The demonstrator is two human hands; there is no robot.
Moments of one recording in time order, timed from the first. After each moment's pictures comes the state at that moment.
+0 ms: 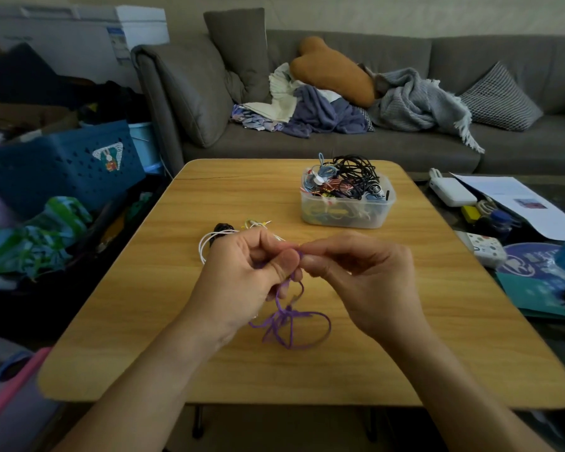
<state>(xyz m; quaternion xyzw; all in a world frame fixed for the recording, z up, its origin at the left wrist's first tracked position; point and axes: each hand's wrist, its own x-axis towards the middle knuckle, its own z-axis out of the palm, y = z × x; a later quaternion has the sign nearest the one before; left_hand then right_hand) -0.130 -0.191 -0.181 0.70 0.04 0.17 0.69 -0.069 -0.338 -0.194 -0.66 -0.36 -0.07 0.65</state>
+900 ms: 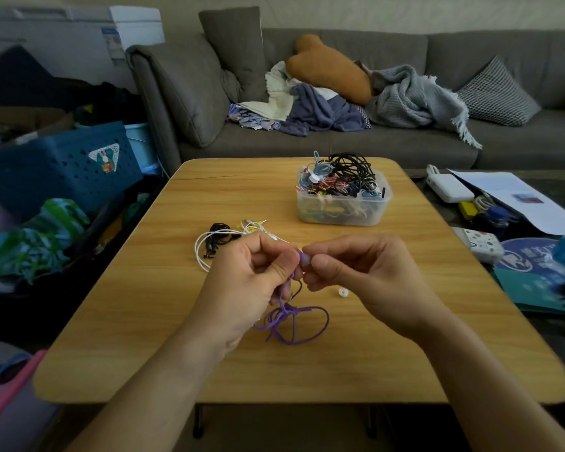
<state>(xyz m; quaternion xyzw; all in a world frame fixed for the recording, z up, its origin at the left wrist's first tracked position) -0.128 -0.199 -0.191 0.68 0.05 0.15 0.71 -0.058 -0.359 -0.189 -0.62 -0.33 0.16 0.70</state>
